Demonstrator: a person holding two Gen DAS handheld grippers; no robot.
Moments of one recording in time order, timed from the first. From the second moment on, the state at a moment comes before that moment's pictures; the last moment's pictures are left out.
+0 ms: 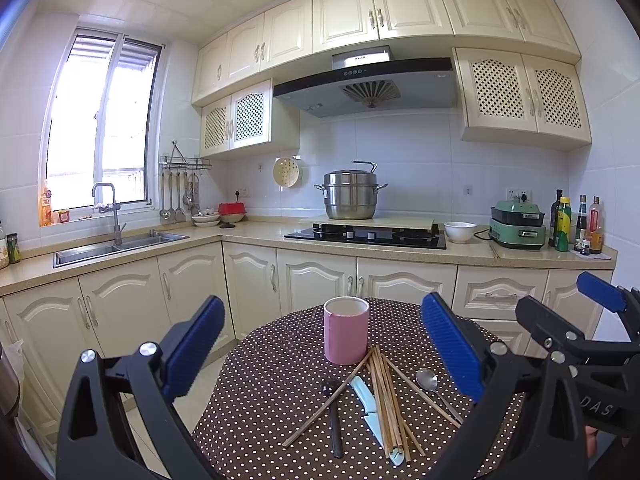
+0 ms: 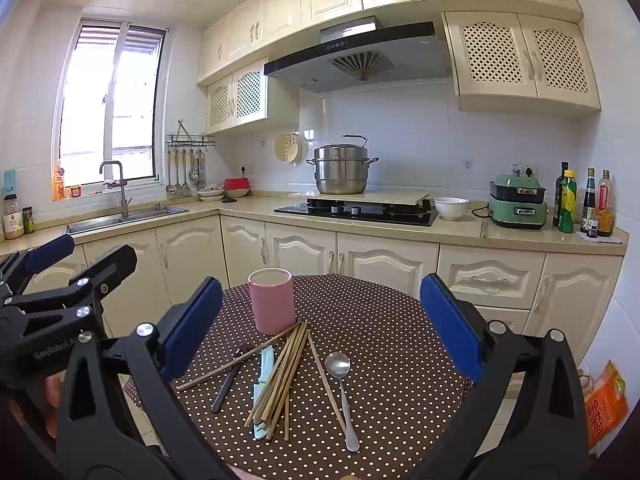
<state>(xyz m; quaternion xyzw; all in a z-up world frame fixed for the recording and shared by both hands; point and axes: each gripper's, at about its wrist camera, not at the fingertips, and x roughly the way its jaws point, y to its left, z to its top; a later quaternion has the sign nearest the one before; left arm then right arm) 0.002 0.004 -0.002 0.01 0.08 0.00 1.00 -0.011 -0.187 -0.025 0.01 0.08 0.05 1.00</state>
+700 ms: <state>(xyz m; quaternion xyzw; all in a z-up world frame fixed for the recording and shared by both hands) 0.005 0.001 -0.007 0.01 0.09 0.00 1.00 -0.008 -0.188 -0.026 0.02 0.09 0.05 0.99</state>
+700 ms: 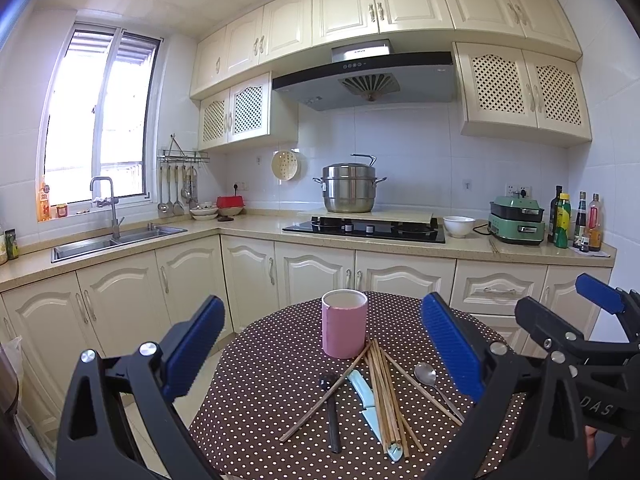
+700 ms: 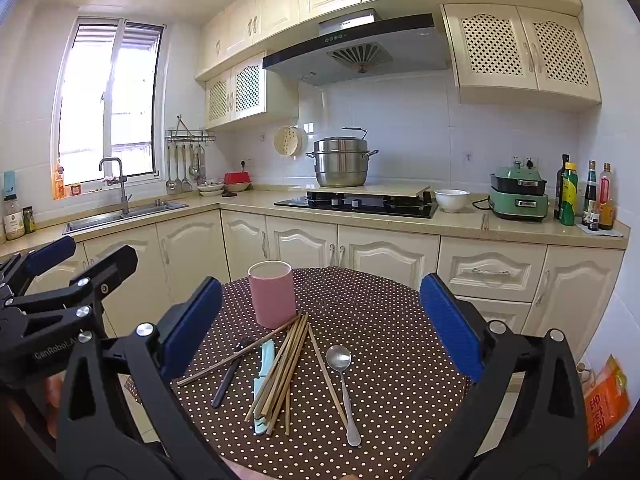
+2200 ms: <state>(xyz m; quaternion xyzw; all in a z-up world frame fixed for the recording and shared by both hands) 0.158 0.008 -0.092 0.00 0.31 -0.08 0.95 0.116 -0.201 -0.095 0.04 0.25 0.08 0.96</state>
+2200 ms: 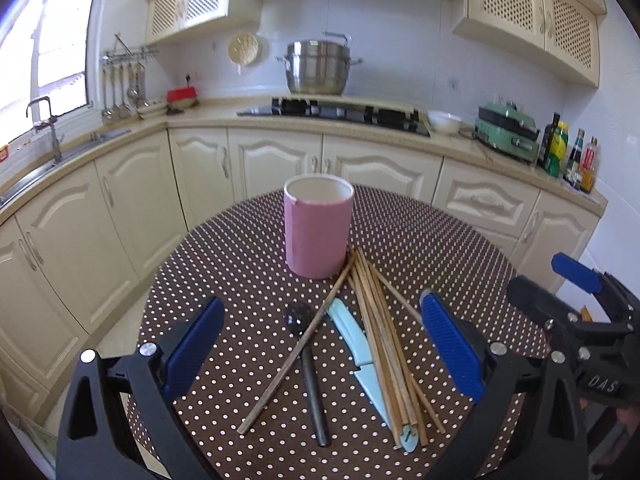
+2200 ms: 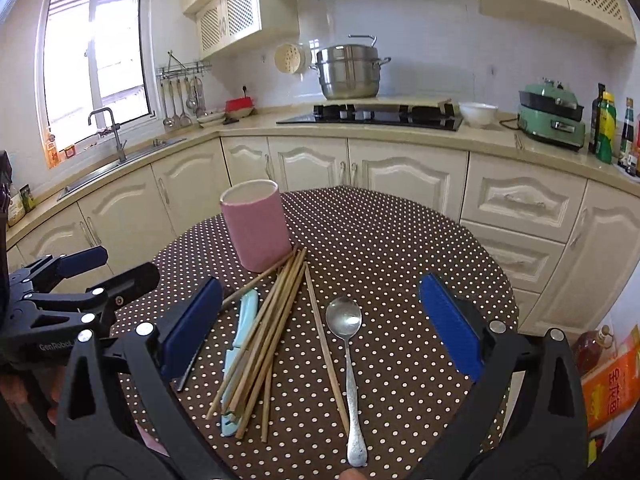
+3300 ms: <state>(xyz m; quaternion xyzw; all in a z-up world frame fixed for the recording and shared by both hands) 0.302 -0.019 -0.181 0.11 0.51 -0.15 0.84 0.195 -0.262 -0.158 0.03 0.37 0.04 0.93</state>
